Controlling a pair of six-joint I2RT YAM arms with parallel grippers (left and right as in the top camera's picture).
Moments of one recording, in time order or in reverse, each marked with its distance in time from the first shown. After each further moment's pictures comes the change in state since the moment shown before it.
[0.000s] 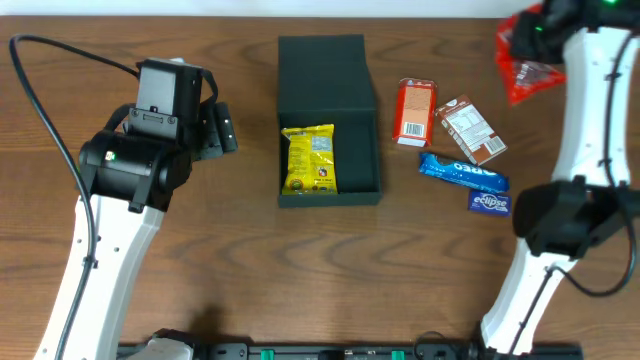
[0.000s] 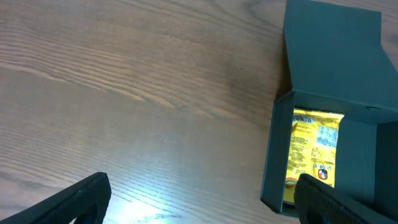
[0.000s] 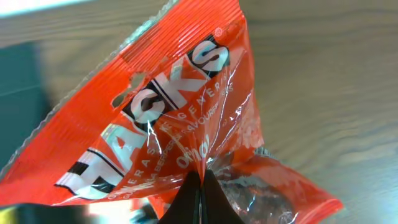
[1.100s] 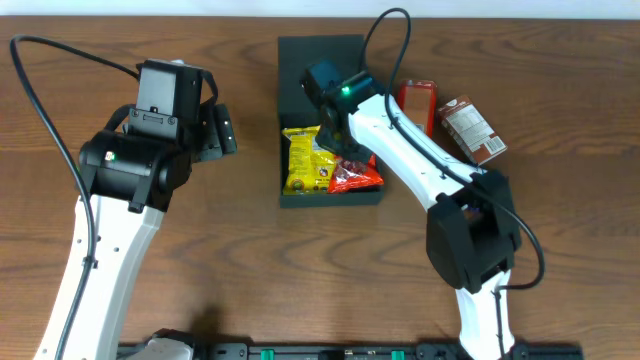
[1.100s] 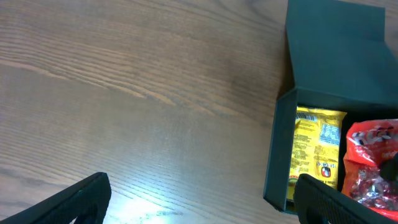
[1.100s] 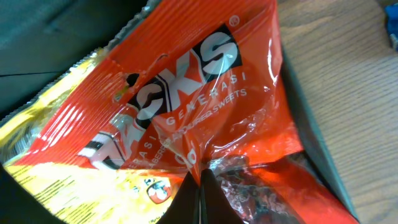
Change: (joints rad) left arm 0.000 0.000 0.000 -0.011 0.000 0.000; right arm 0.657 -0.046 -0.644 0.214 0.126 0.941
